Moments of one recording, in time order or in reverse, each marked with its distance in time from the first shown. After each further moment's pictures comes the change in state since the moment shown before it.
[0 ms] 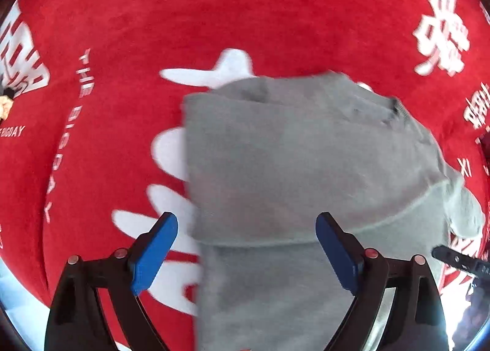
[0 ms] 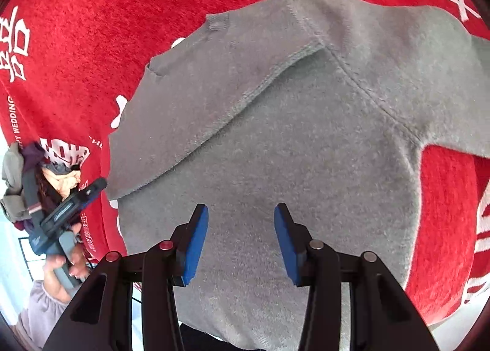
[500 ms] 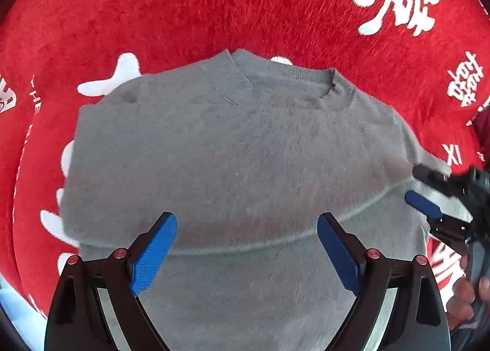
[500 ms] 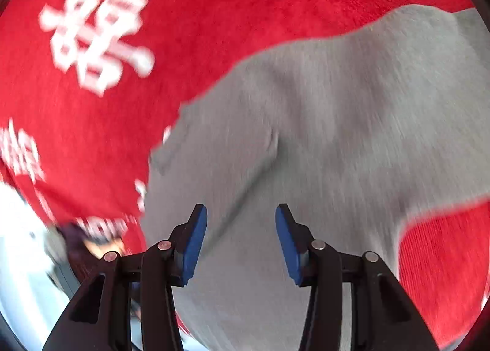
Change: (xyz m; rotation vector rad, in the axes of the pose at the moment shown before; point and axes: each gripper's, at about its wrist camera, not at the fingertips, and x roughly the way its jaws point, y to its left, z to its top) left arm 0.032 -0.121 0.004 0.042 0.020 -0.006; right arm -0.003 -0.066 0.074 0.323 -0.157 0.210
